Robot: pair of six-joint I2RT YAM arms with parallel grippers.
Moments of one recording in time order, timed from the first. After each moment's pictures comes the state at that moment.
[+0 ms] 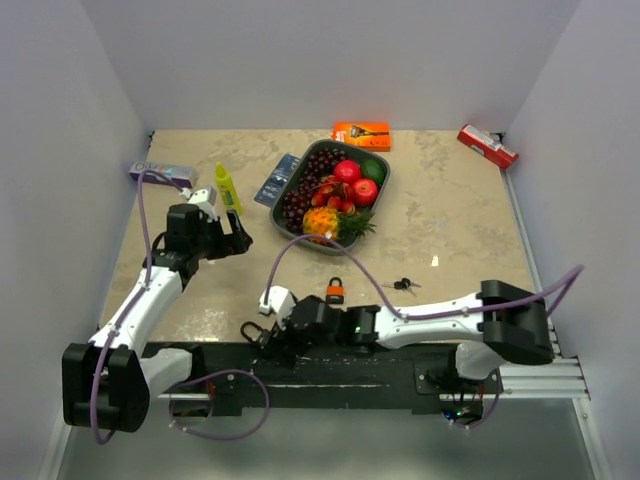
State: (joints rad) left arm -0.10 1.09 0.66 -0.24 0.19 -0.34; right arm 1.38 1.48 0.83 0.09 0.07 0.27
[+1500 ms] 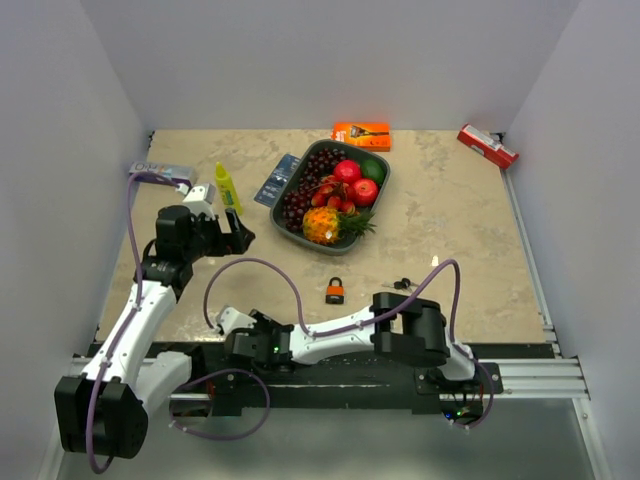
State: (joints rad) left arm -0.10 0.95 0.66 -0.23 0.29 -0.28; right arm 1.52 2.10 1.40 -0.33 0.56 0.30
